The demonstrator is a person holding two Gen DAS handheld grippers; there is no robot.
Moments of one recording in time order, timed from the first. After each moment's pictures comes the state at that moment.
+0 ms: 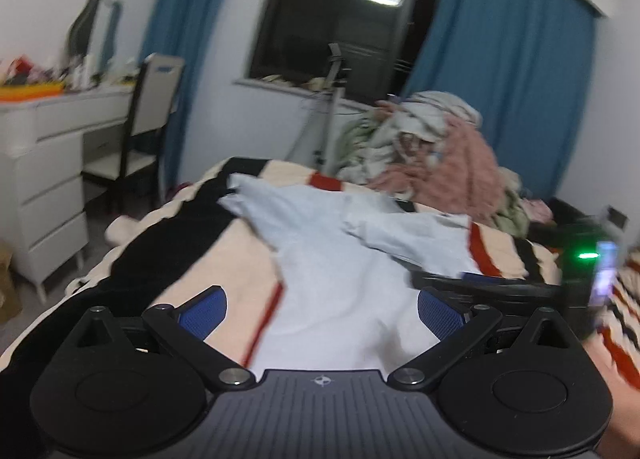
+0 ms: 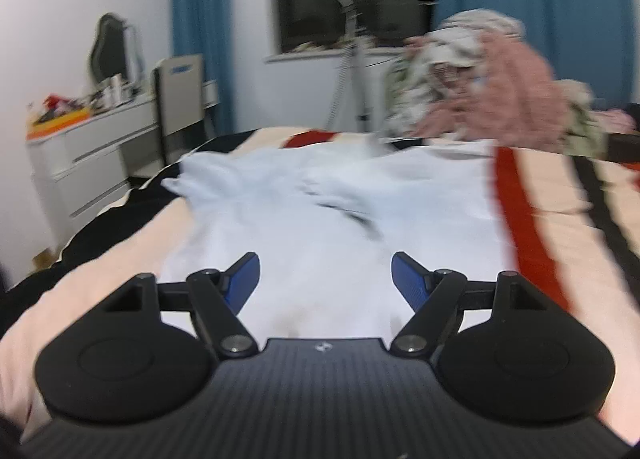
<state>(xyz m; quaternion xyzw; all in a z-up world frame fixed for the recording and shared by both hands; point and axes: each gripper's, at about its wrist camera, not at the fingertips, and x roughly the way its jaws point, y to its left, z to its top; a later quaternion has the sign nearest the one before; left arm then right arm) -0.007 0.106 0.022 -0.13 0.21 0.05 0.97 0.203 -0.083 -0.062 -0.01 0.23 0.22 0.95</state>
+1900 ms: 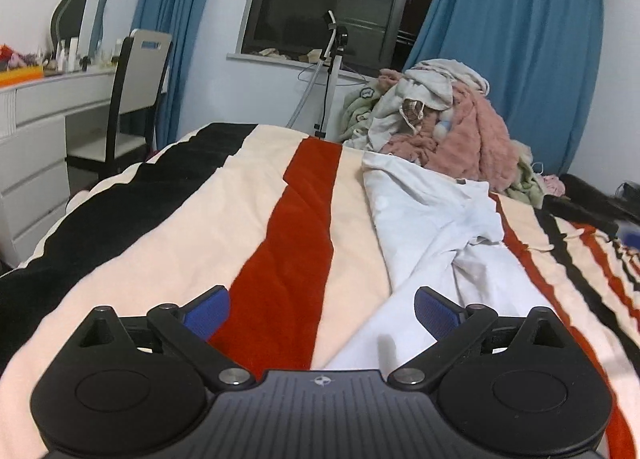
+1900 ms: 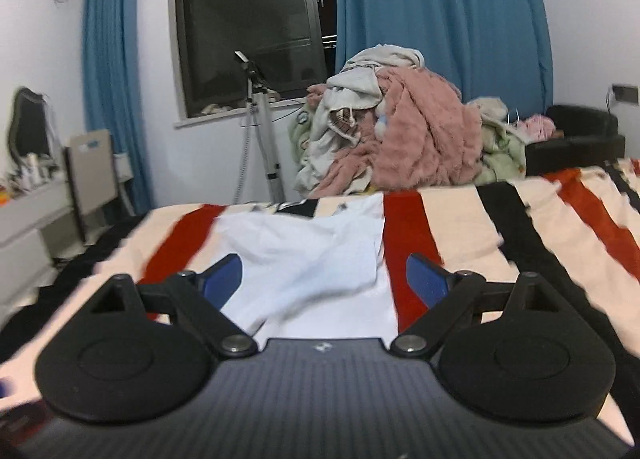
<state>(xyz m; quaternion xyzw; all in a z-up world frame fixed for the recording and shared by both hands) 0.083 0.080 -0.043 -0.12 0.24 0.04 0.96 0.180 -0.197 -0.023 0.08 0.16 0.07 0.98</state>
